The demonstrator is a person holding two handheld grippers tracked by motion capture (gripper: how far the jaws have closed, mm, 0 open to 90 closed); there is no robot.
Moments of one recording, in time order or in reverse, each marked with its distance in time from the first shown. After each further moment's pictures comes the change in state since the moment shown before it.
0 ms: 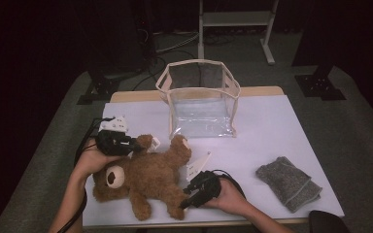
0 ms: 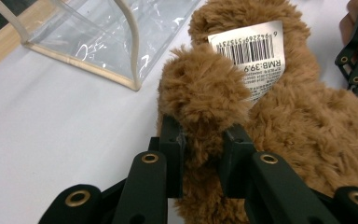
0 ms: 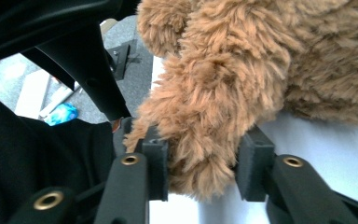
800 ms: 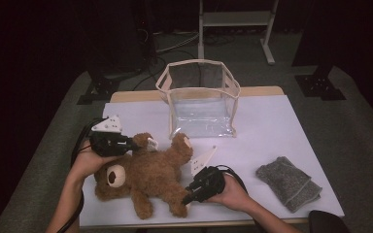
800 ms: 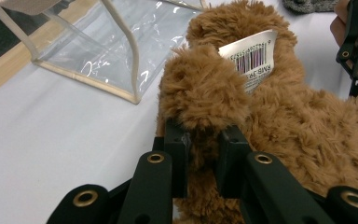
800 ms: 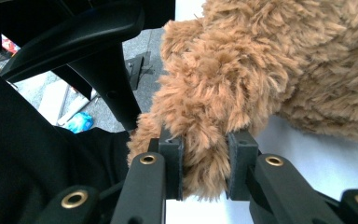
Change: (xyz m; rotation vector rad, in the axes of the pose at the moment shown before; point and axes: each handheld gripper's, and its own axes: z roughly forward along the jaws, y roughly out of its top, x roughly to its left) left arm -0.006 0.000 -0.013 -0.068 0.008 0.006; right arm 0.003 0.008 -0.022 -0.042 0.051 0.007
